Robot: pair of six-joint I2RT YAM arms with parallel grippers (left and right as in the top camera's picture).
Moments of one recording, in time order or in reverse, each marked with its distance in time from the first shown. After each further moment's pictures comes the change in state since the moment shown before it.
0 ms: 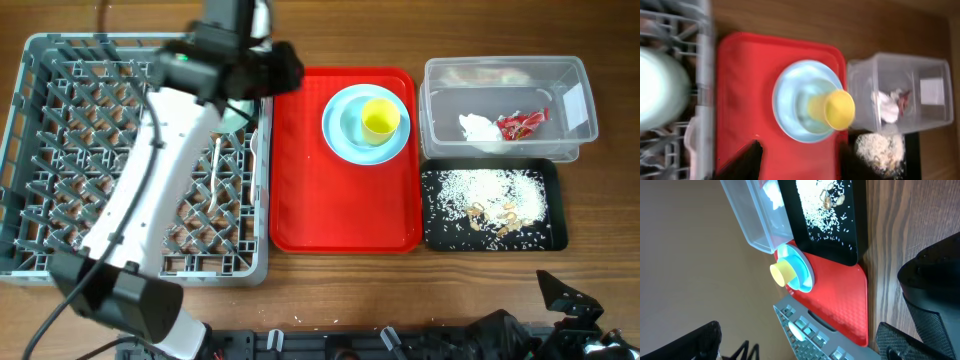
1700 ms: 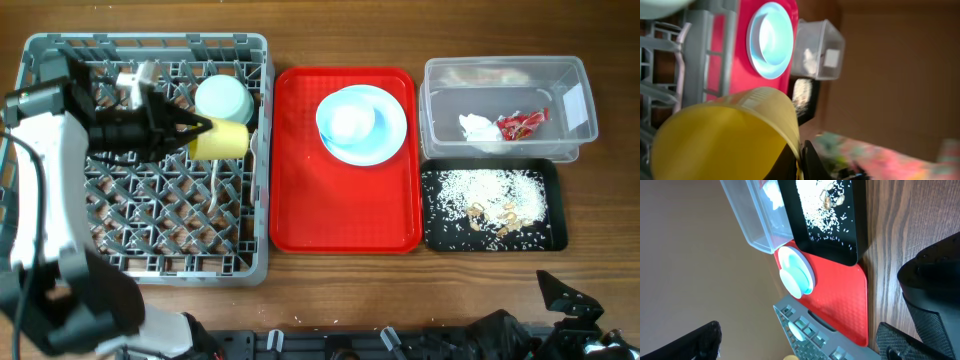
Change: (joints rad) left arm 0.680 -0.044 -0.296 -0.395 0.876 0.499; right arm 0.000 0.000 0.000 0.000 0.000 0.000
